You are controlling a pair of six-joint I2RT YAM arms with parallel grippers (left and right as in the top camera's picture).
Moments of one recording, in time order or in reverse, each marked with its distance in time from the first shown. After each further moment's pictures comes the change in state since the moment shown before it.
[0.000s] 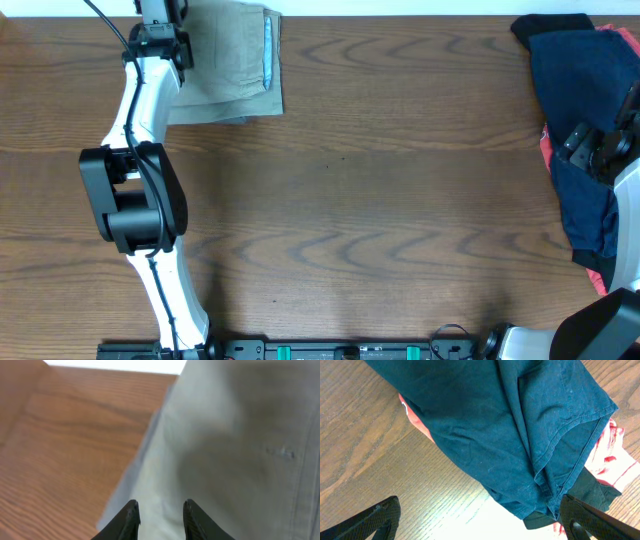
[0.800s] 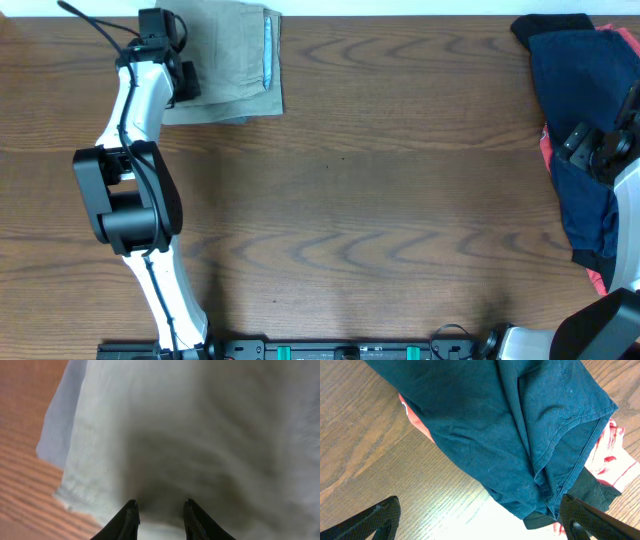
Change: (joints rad) left arm 0.040 0.000 -0.043 -0.246 0.208 -0.106; right arm 0.000 0.000 0.000 0.000 0.000 0.000
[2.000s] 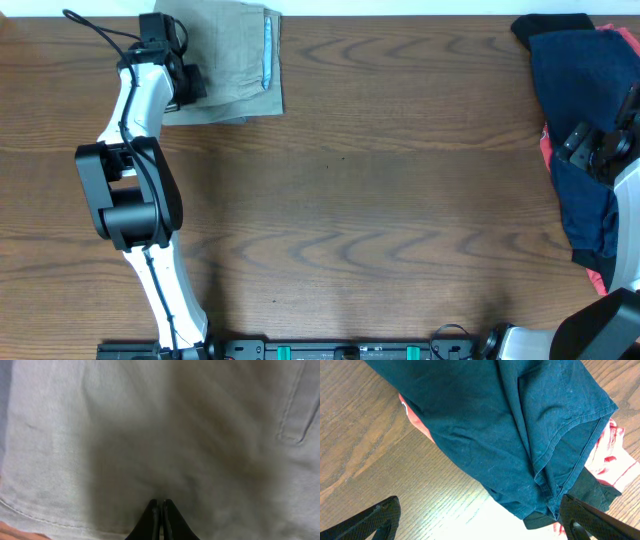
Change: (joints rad) left arm 0.004 0.033 -0.003 0.029 0.123 -0.027; right arm 0.000 0.000 0.000 0.000 0.000 0.000
